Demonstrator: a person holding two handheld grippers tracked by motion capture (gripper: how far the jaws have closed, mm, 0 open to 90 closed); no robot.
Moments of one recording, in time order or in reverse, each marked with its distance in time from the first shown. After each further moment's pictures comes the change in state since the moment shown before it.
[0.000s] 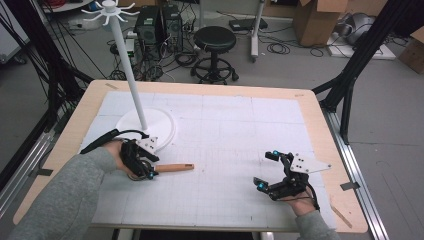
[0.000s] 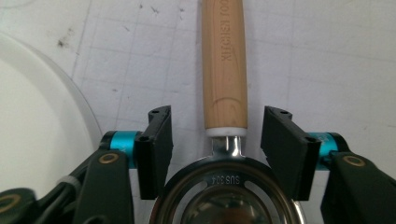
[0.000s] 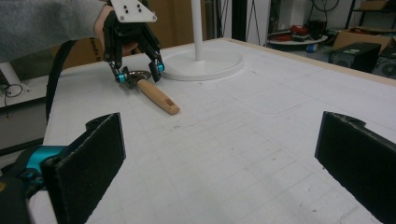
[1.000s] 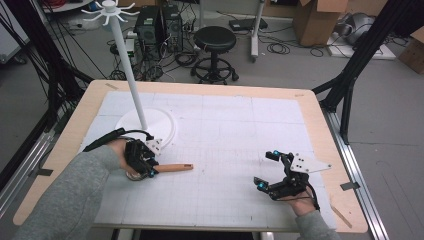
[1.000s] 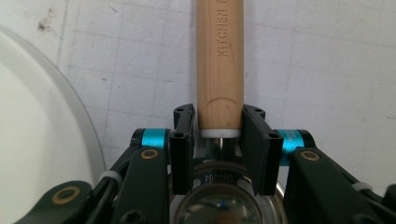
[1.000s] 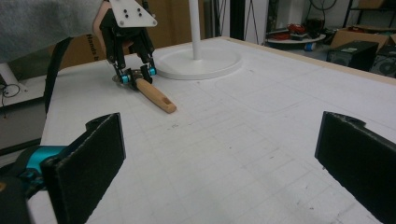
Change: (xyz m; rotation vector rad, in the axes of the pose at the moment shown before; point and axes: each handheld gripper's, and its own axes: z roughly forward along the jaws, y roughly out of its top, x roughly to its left) left arm -0.001 0.014 0.001 0.127 -0.002 -0.005; right arm -0.001 0.000 0.000 0.005 -0.006 0.004
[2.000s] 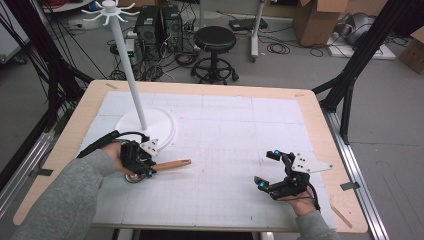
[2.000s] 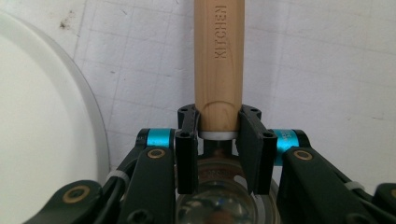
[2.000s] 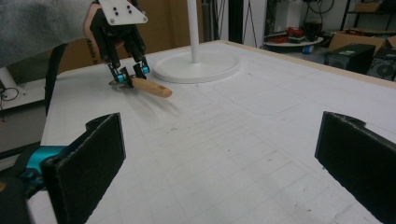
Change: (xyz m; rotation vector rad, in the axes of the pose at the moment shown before) left arm -0.015 -0.005 -0.012 -0.038 0.066 -0.034; right arm 0.000 0.001 -0.002 -0.012 -0.007 0.003
